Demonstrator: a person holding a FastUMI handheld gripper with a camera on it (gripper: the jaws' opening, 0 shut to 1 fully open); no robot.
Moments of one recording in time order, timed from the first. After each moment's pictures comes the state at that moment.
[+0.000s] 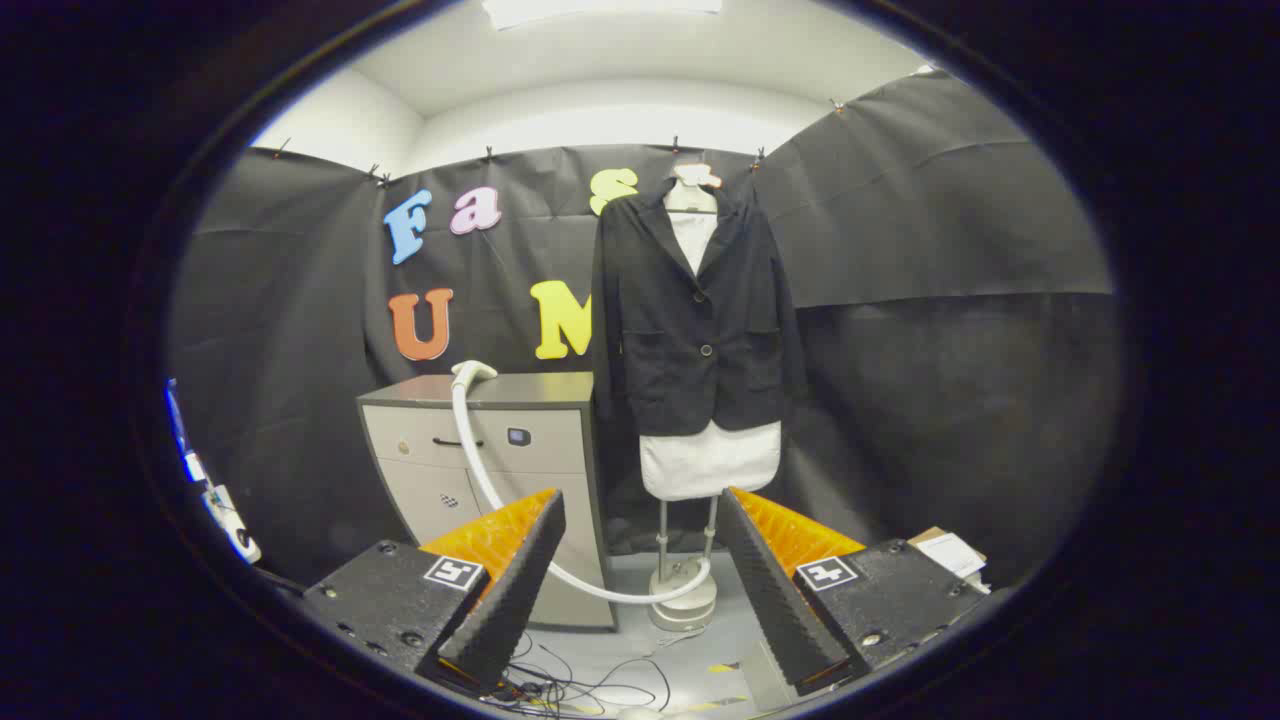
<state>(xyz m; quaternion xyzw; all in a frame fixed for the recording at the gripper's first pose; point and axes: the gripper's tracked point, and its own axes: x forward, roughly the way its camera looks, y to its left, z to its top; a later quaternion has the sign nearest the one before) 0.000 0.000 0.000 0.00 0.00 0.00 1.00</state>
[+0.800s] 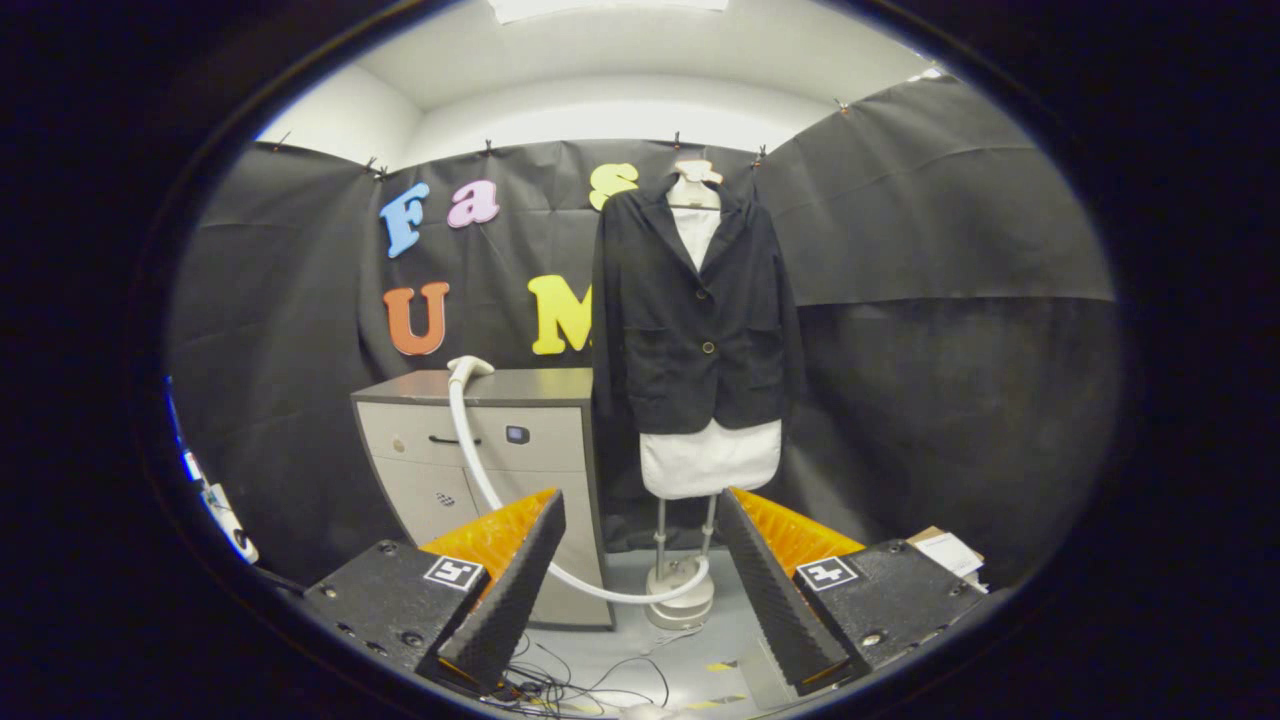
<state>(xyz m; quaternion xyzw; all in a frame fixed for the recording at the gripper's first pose) 0.014 0.010 0.002 0.00 0.01 -0.01 1.00</state>
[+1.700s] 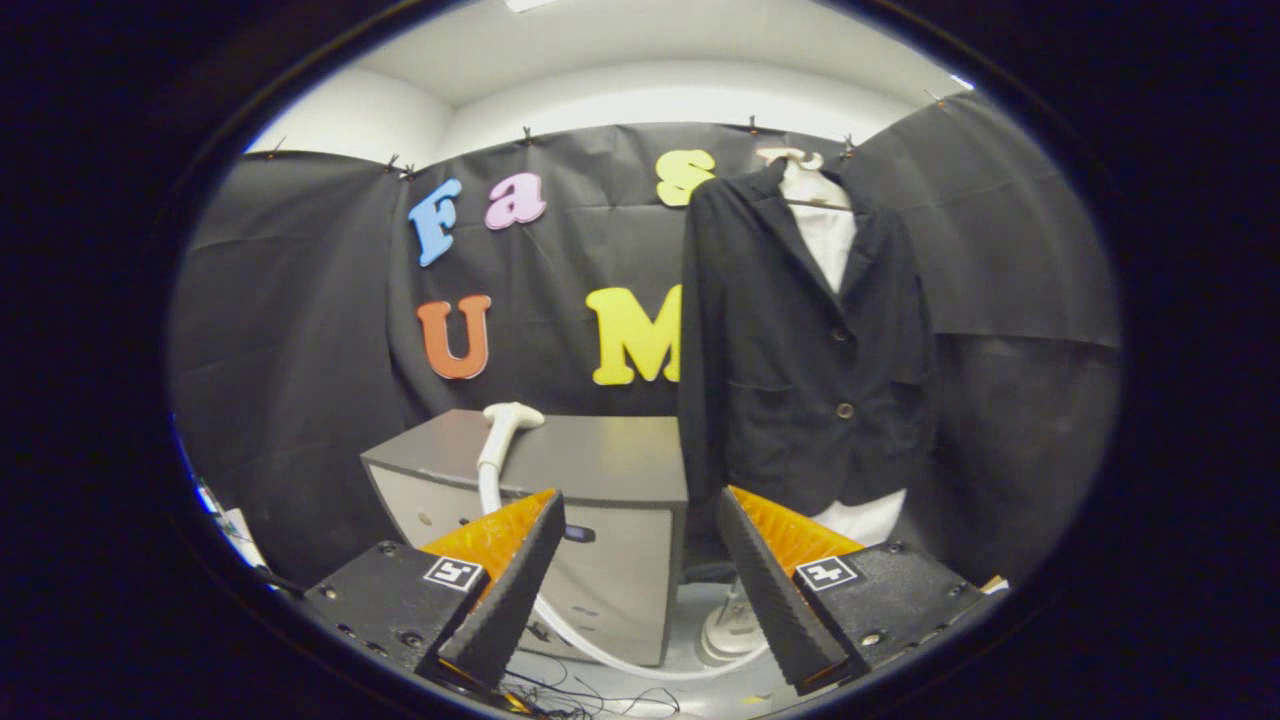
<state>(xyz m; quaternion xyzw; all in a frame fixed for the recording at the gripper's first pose) 0.227 0.157 0.131 -0.02 0.02 0.10 0.99</state>
